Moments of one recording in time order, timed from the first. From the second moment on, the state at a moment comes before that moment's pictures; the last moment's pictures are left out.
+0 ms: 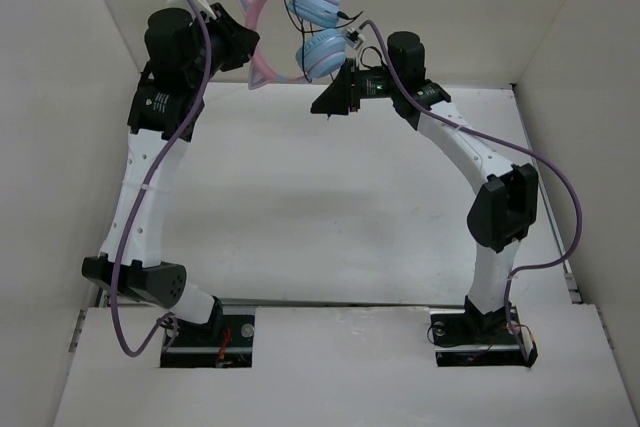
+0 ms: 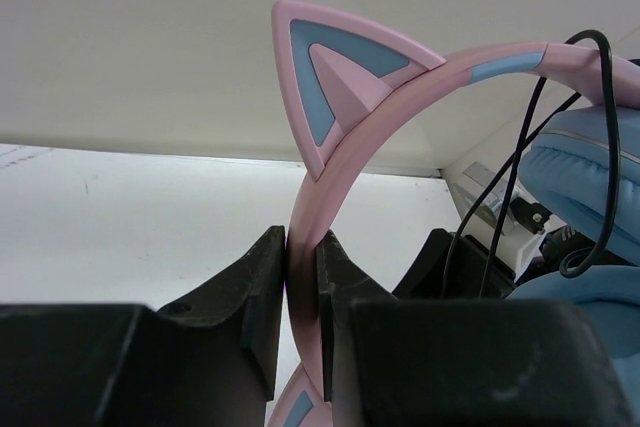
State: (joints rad) left arm -0.25 1.49 1.94 -0.52 0.11 -0.50; right arm 0.45 1.94 1.88 -0.09 -1.08 0.39
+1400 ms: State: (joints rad) left arm -0.15 1.49 1.94 -0.52 0.13 -0.52; right arm 0.45 1.92 1.85 -0.09 -1.07 0.39
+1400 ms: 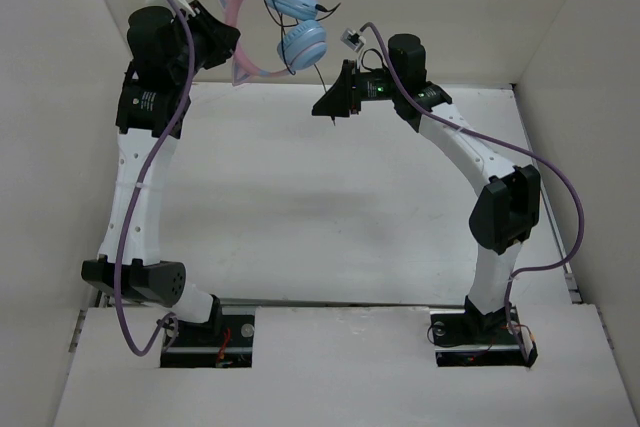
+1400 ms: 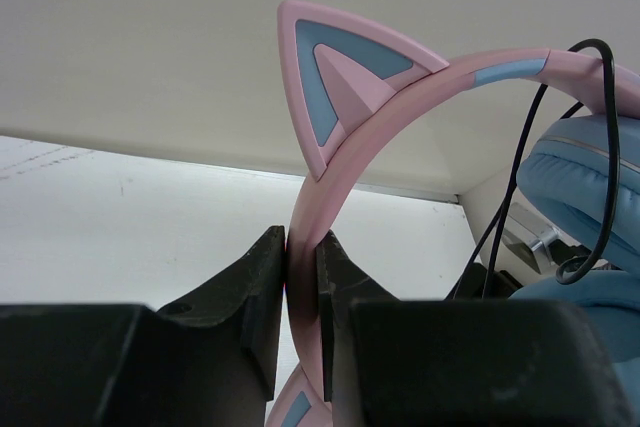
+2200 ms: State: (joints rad) left arm -0.13 1.46 1.88 -0.48 0.13 -0.52; right arm 0.45 1.91 1.85 -0.15 -0.98 0.29
